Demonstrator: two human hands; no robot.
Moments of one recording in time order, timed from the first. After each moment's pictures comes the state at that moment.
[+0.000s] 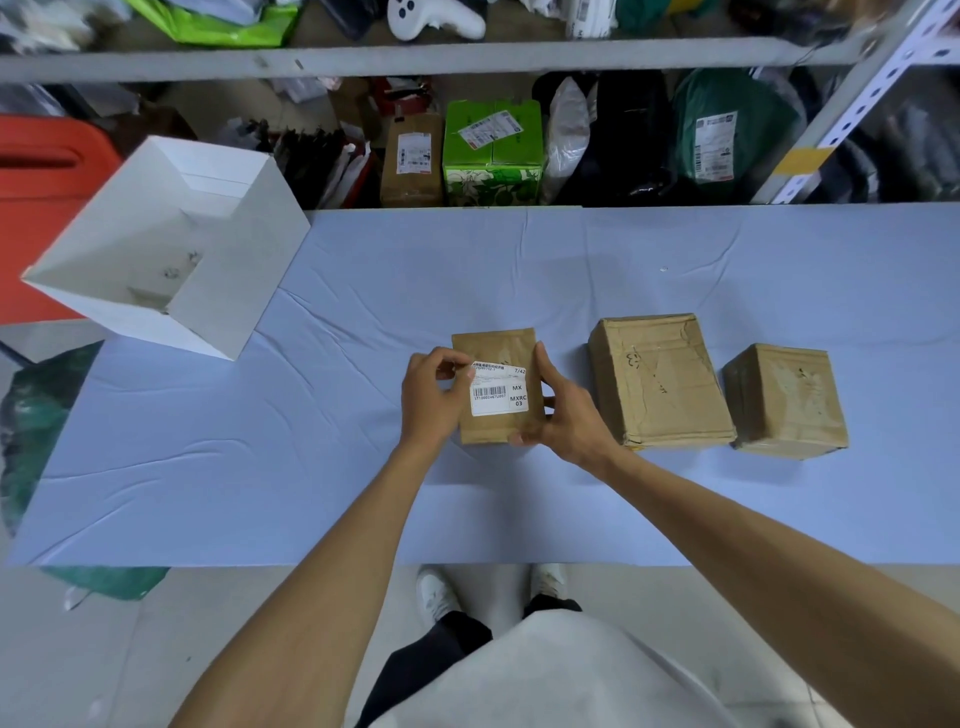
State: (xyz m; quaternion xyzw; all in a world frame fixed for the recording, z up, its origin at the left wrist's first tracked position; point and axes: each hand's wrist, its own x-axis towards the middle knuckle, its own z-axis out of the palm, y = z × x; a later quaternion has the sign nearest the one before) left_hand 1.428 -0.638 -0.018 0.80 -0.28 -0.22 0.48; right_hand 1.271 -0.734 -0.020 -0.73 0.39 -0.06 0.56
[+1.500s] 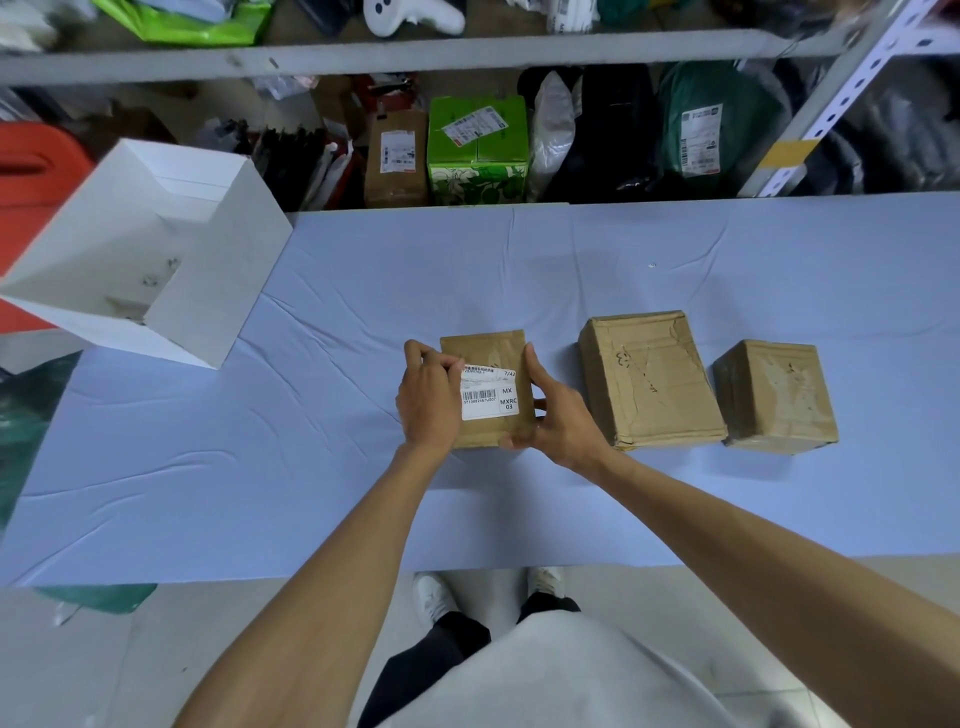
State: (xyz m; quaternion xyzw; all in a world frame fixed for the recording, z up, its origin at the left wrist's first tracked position) left_hand 1.420 -0.659 -0.017 0.89 -0.32 -0.14 0.30; right_hand 1.269 -0.734 -0.016 -0.72 0.38 -0.06 0.57
